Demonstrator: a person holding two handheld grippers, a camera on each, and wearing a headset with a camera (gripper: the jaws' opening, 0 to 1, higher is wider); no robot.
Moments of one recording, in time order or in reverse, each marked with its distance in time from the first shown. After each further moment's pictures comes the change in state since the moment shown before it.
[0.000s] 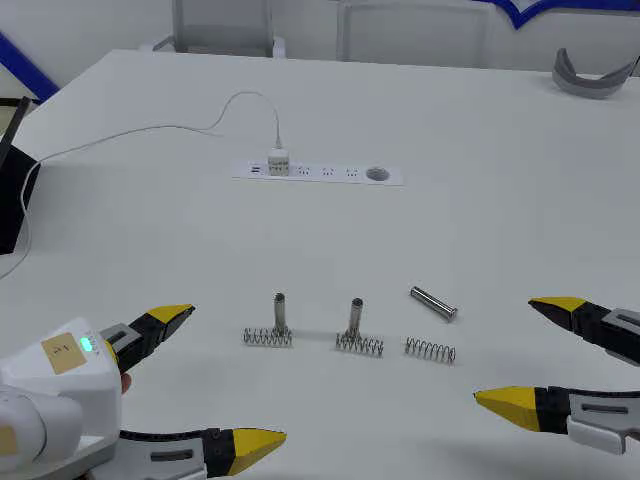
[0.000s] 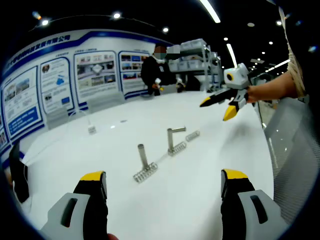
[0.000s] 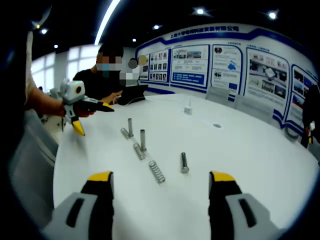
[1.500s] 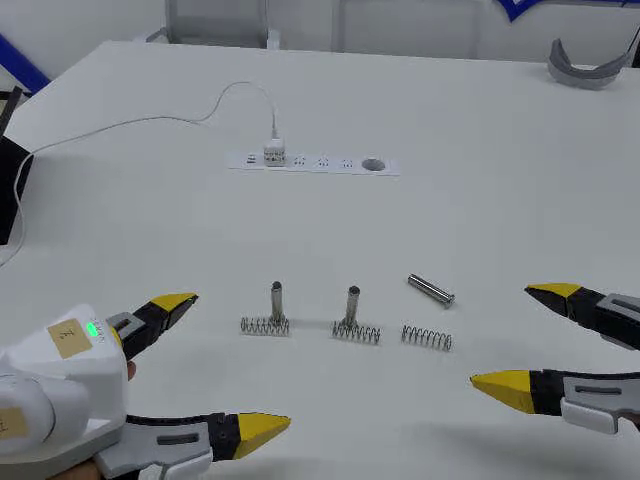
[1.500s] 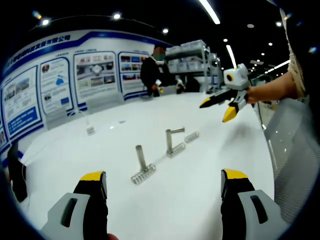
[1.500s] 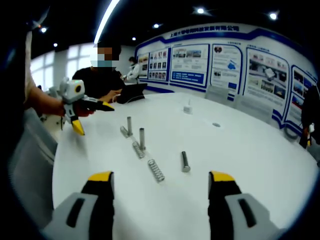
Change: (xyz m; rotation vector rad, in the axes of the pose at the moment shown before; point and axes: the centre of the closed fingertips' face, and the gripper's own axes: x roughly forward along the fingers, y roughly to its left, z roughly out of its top) left arm 0.005 -0.002 0.000 -0.004 -0.010 -0.007; right arm 0.000 -0.001 -0.003 -0.006 0.013 -0.011
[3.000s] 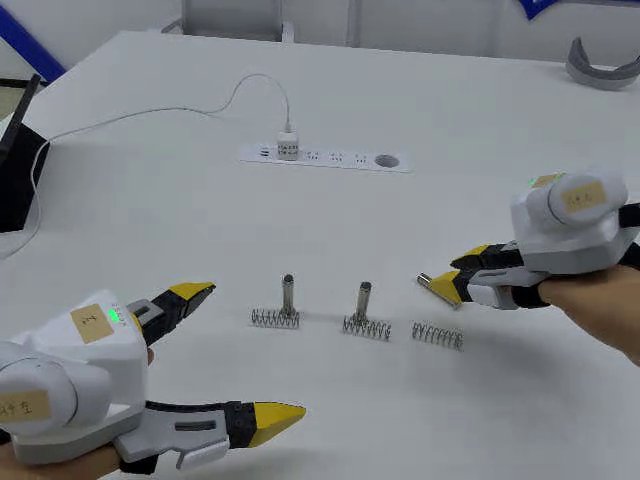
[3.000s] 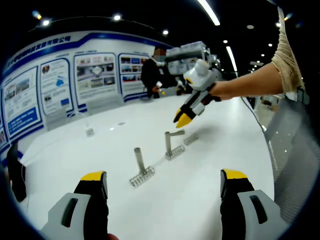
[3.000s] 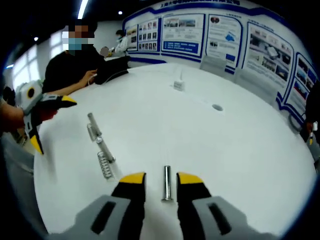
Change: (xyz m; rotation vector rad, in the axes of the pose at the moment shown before) left arm 0.003 -0.002 0.003 -0.002 -0.014 0.001; right arm 0.101 -0.044 0.005 0.067 0.306 -0.039
